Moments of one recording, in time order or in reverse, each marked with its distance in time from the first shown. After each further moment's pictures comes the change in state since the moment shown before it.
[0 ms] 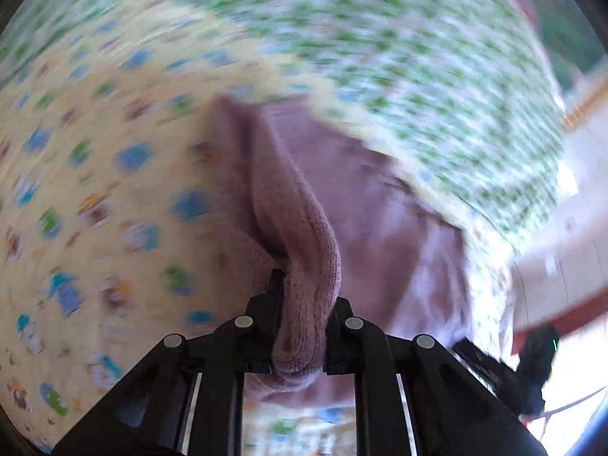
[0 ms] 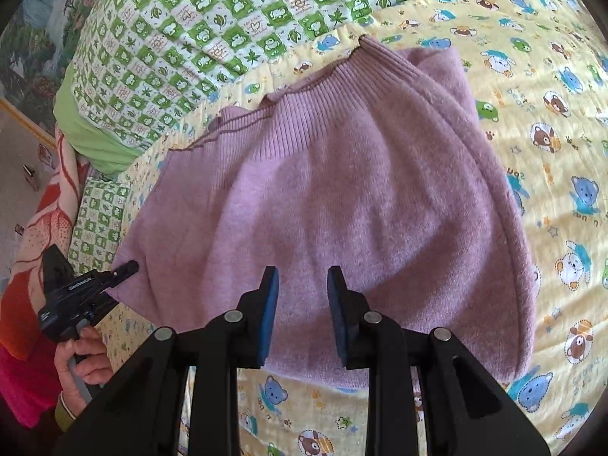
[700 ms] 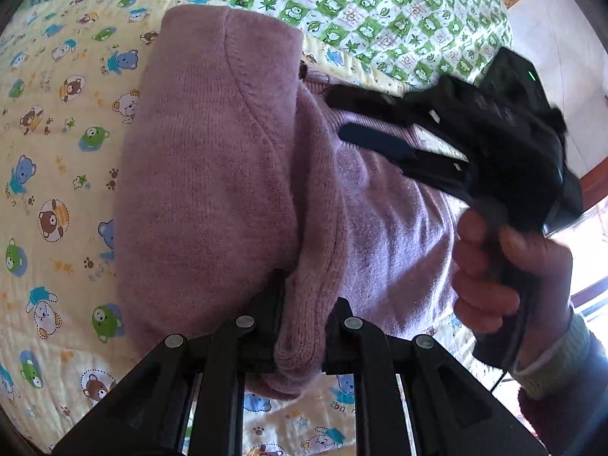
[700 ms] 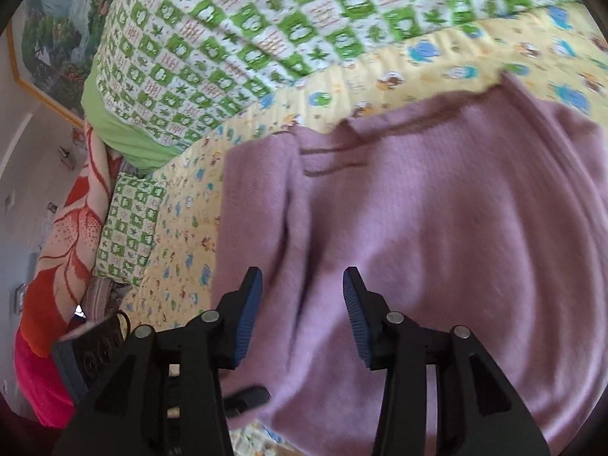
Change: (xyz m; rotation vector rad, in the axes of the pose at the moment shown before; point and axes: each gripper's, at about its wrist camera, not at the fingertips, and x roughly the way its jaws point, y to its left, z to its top) left arm 0.092 -0.081 -0.055 0.254 0.237 -0.097; right arm 0.071 0.050 0.080 -0.099 0.067 0.184
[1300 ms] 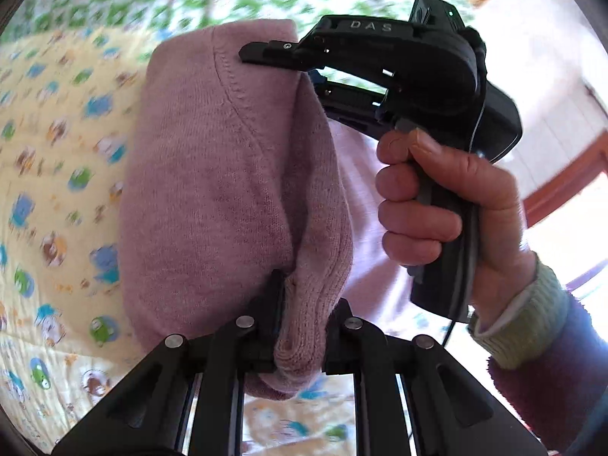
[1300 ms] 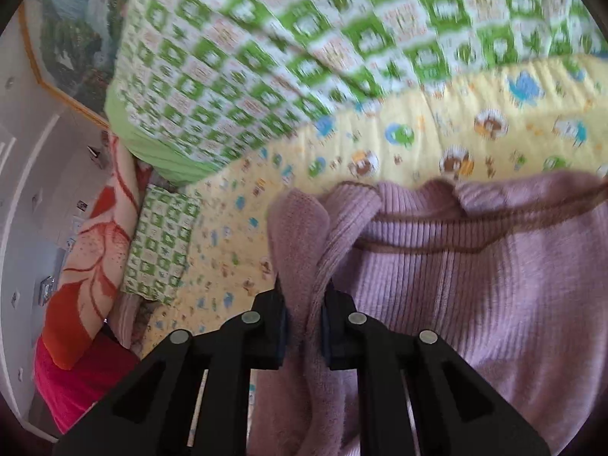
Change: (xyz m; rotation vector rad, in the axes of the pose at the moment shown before) left arm -0.036 -0.035 0.014 0.081 -0.044 -0.081; right arm 0.030 0.035 0.056 -0.037 -0.028 0.136
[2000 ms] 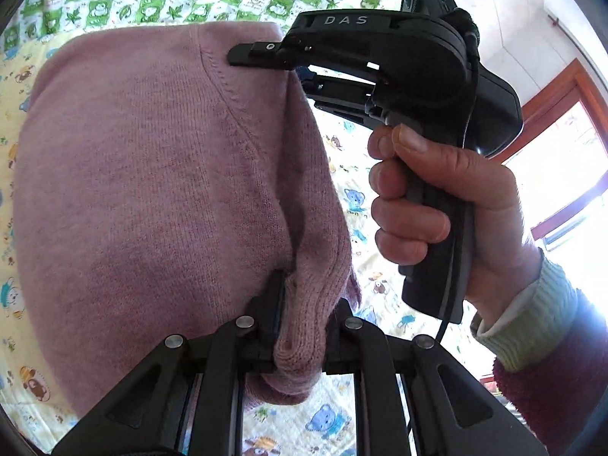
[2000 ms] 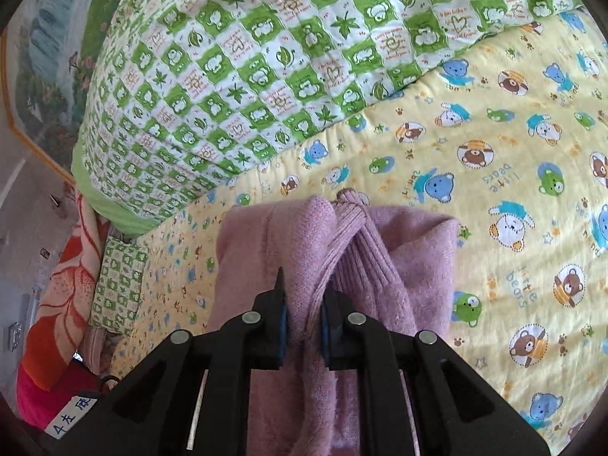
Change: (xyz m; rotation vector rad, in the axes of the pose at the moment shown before) left arm 0.112 -0.082 -0.002 0.172 0.176 -0.093; right arm -0.141 -0.114 -0.016 0.099 -0.179 -0.201
